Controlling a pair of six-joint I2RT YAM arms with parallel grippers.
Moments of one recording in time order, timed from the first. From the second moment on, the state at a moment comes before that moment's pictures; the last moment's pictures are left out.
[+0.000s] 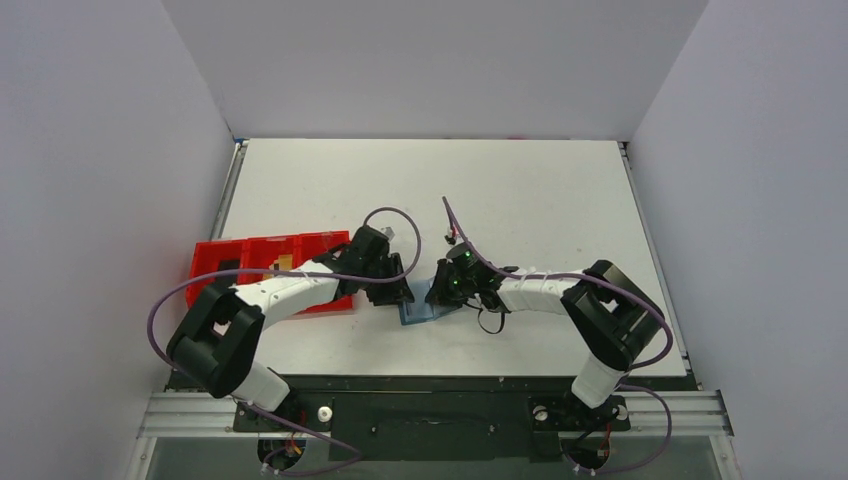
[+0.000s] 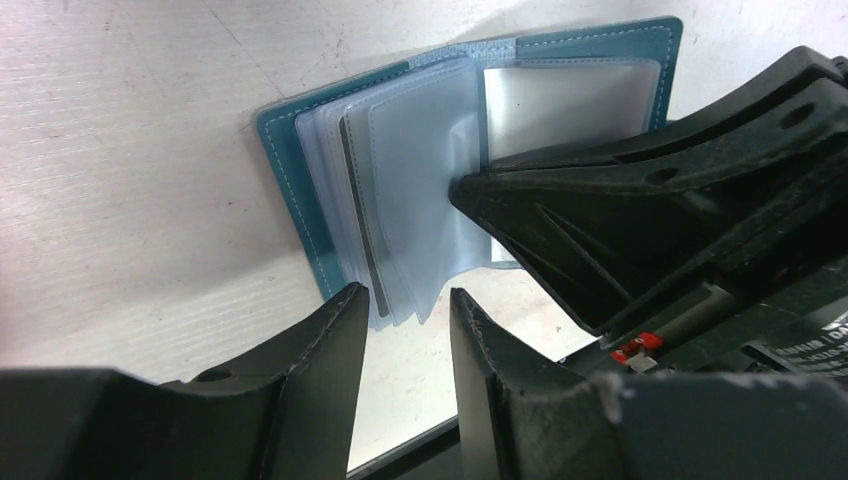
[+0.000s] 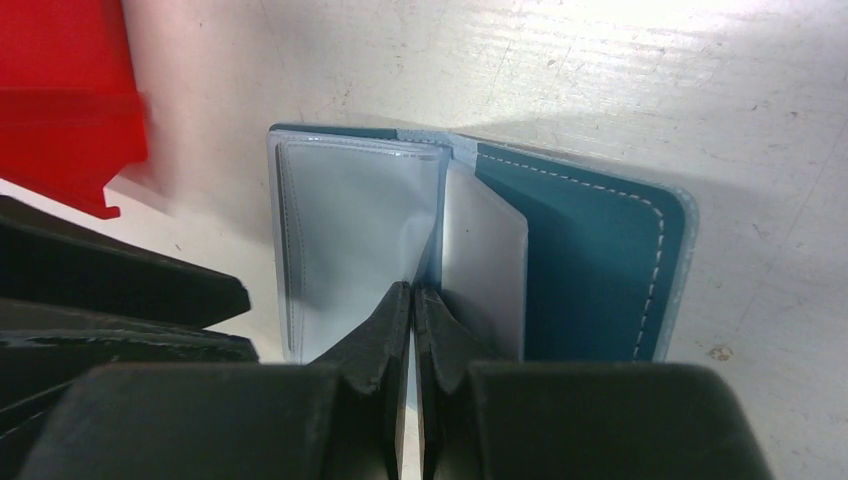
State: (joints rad) left arm -0.63 1.49 0.82 -0.29 0.20 -0.80; right arm 0.78 1.70 0.79 0.07 -0.10 0.77
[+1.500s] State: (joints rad) left arm -0.68 1.59 0.82 -0.21 0.20 -0.84; right arm 0.73 1.55 0.79 -0.06 -0.15 0.77
